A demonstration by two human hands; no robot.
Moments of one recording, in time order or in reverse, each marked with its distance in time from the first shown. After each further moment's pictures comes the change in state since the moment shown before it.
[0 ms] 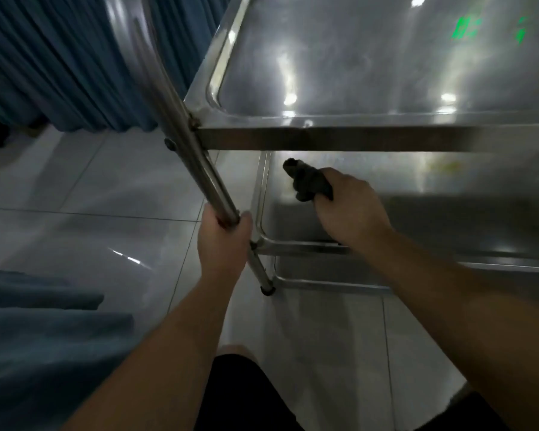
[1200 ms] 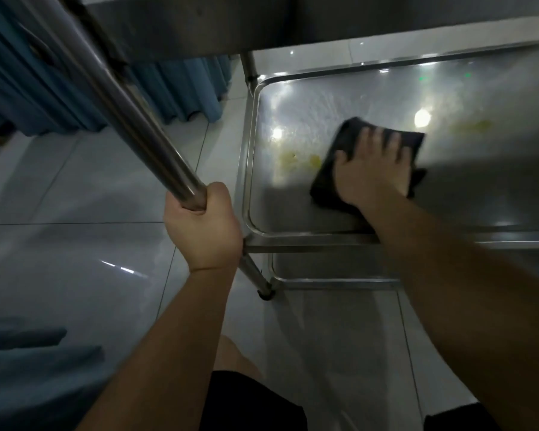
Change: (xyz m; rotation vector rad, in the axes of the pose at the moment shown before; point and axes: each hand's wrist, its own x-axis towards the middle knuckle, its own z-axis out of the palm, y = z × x) left_hand 0.020 -0.024 0.041 -0.419 0.248 0.139; right_hand 0.067 0.101 0.071 -0.510 -0.022 0.439
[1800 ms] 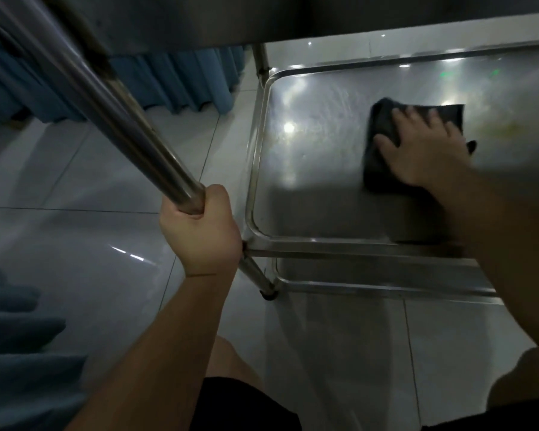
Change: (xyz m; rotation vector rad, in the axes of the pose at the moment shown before) left_hand -0.005 0.004 0.006 0.002 0.053 0.061; right_hand 0.066 0.067 -0.015 -0.062 0.026 -0.223
